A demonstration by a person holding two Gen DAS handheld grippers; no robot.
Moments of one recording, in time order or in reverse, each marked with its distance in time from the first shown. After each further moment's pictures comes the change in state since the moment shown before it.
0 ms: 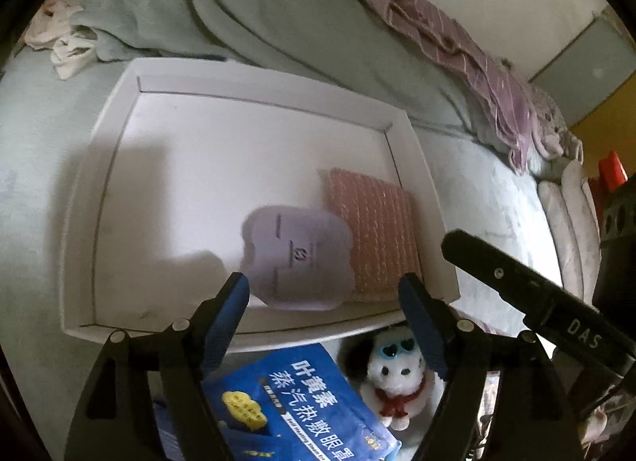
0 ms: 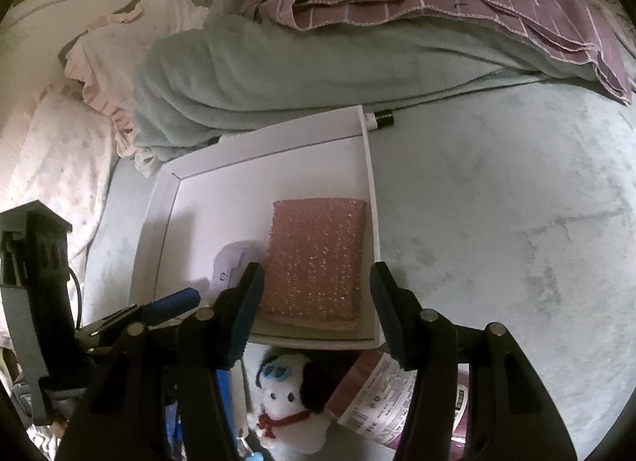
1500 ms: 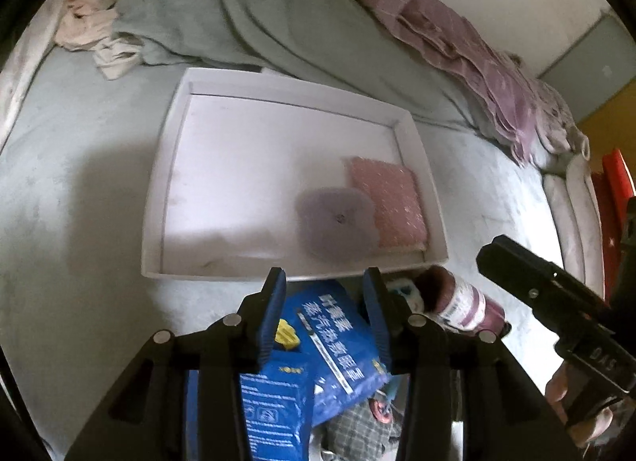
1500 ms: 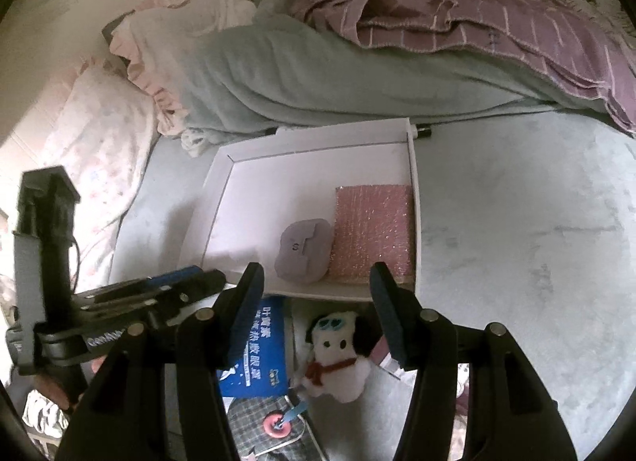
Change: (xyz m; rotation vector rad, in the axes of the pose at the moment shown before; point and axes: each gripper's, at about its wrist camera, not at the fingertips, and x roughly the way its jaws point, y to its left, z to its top) left arm -0.056 0.002 -0.012 0.014 0.066 0.063; right arm -0.057 0.036 -0.018 -0.112 0.003 0.050
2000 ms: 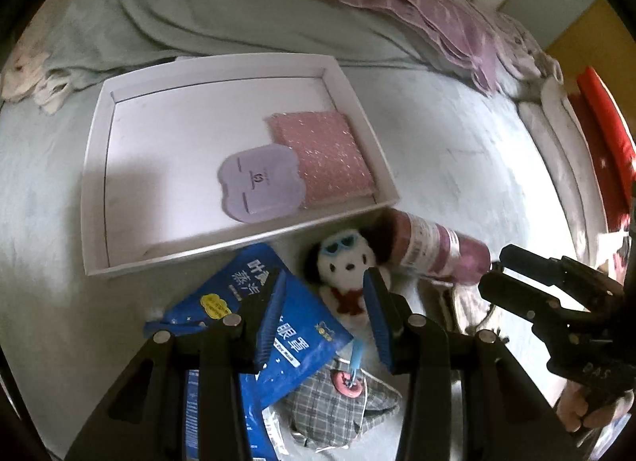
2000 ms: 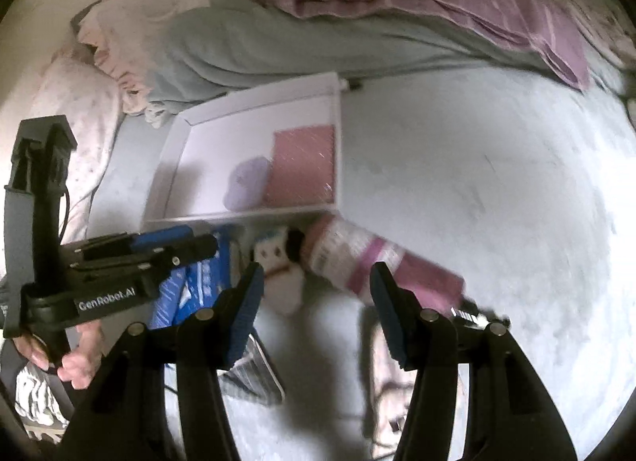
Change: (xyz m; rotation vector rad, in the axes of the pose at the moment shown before) left arm 0.013 -0.056 -0.022 0.221 0.107 -0.022; right arm -0.039 -0.034 -0.053 0.087 0.110 -0.145
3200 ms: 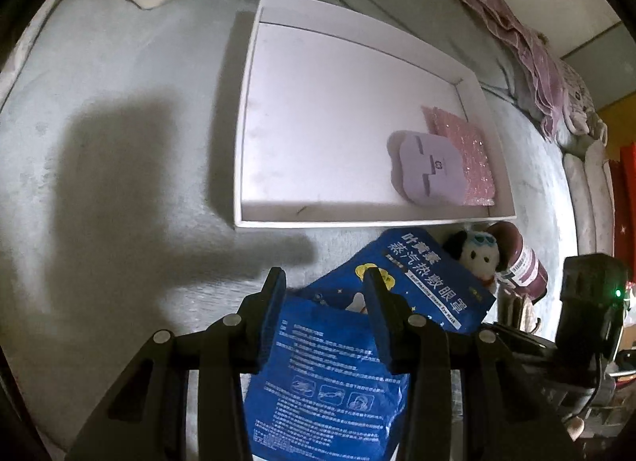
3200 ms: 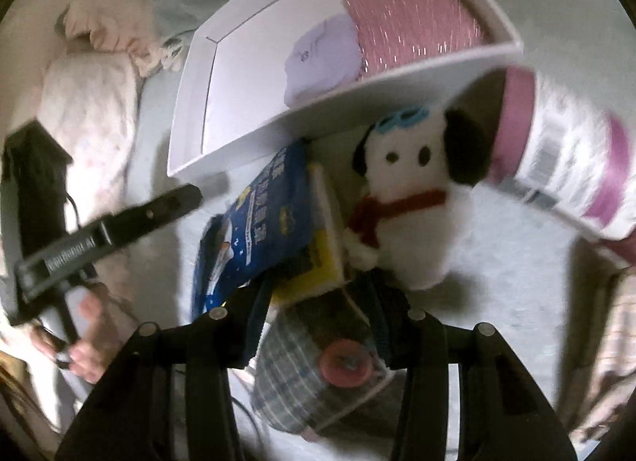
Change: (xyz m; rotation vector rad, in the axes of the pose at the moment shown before) left arm 0.004 0.130 -0.025 -0.264 0.054 0.014; right arm 0.124 0.057 -0.027 0.195 0.250 0.340
